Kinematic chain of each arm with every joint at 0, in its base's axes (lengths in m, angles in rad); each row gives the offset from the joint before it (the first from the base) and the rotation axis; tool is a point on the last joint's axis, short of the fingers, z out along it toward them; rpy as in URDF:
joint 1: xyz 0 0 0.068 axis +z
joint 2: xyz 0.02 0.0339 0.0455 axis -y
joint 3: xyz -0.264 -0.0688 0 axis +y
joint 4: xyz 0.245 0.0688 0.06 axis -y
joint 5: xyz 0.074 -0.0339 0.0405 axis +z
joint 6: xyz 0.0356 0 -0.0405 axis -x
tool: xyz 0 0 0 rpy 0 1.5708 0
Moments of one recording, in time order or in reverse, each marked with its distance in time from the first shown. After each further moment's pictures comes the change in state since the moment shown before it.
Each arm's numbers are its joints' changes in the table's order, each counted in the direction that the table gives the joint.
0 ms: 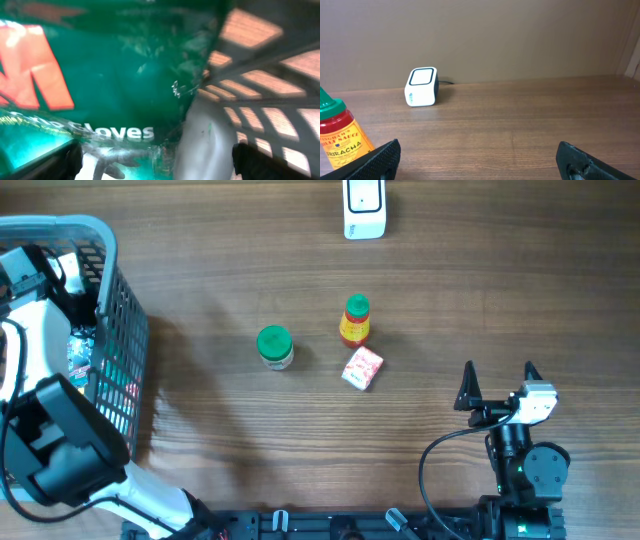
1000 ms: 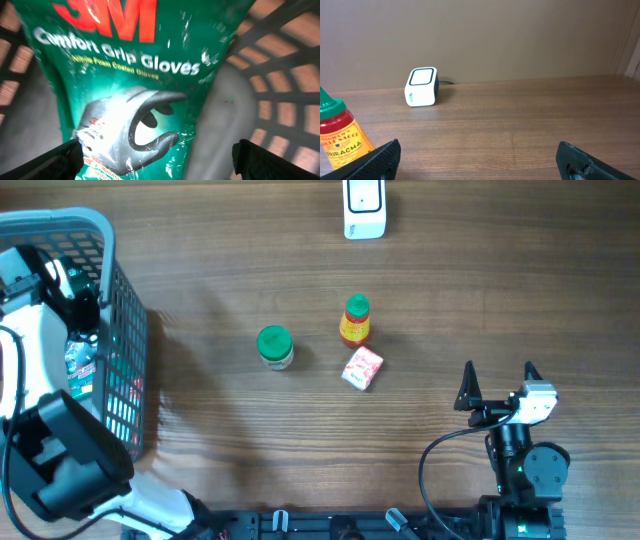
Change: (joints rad) left arm 0.002 0.075 0.012 -0.086 0.134 0.132; right arm 0.000 0.000 0.000 0.000 0.000 0.000
